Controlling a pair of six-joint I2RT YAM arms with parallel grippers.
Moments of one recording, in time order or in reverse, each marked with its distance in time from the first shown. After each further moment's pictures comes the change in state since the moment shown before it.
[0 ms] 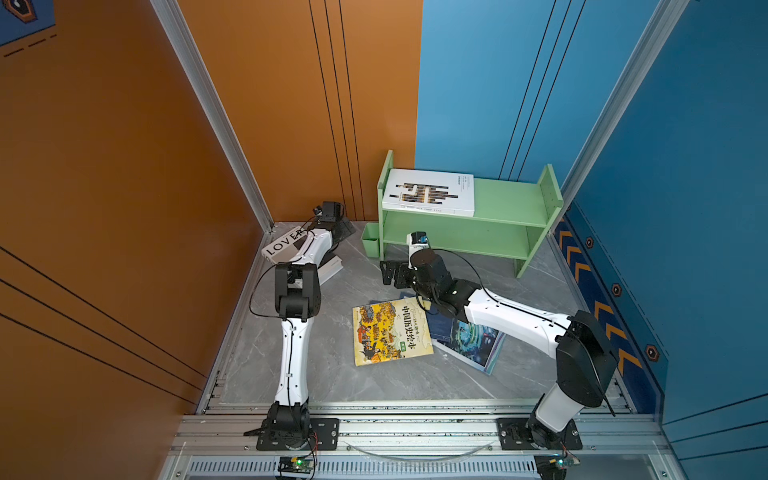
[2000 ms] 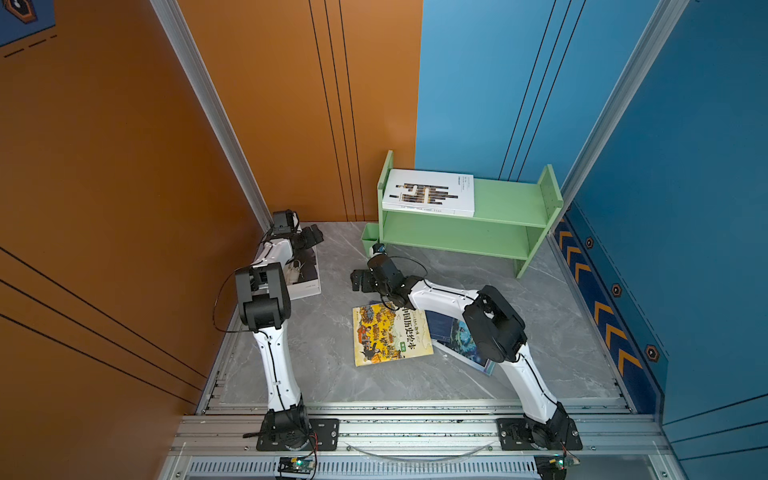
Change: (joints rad) left arm 0.229 -0.193 -0.335 0.242 0.382 0.339; right arm 0.010 0.638 0.483 0.000 -0.114 0.065
